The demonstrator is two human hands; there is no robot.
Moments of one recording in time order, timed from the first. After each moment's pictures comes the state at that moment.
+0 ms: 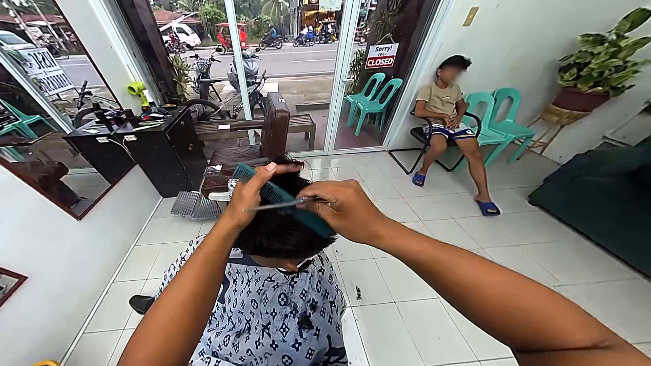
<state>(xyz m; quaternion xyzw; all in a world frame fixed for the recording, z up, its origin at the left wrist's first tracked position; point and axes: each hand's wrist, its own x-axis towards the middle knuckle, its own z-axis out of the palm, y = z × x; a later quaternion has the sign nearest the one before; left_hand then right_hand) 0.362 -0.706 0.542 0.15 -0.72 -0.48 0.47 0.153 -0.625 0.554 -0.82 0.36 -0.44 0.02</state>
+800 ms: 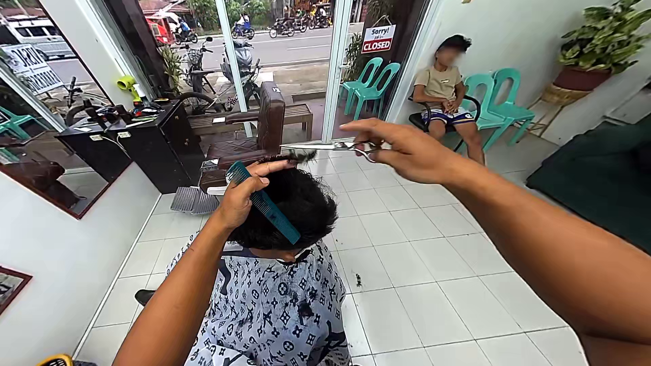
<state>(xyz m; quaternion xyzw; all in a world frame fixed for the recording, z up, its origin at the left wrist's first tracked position) 0.371 -0.705 0.538 0.10 -0.79 -0.42 0.43 0.045 -0.630 0.604 -0.85 0.43 -0.29 0.05</state>
